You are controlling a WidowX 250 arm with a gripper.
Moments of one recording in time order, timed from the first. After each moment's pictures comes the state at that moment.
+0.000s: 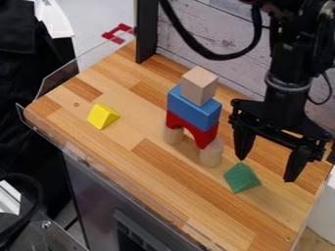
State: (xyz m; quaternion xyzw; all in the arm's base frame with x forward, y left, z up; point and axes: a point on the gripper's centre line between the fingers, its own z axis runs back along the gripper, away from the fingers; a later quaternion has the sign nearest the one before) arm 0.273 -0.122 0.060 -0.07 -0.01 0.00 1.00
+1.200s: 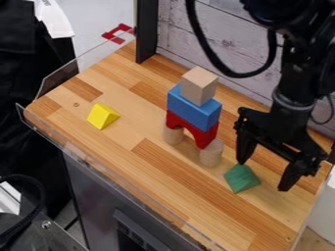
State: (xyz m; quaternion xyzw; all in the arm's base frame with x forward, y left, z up) arm 0.278 -0.128 0.036 -0.02 -0.01 -0.06 1.00
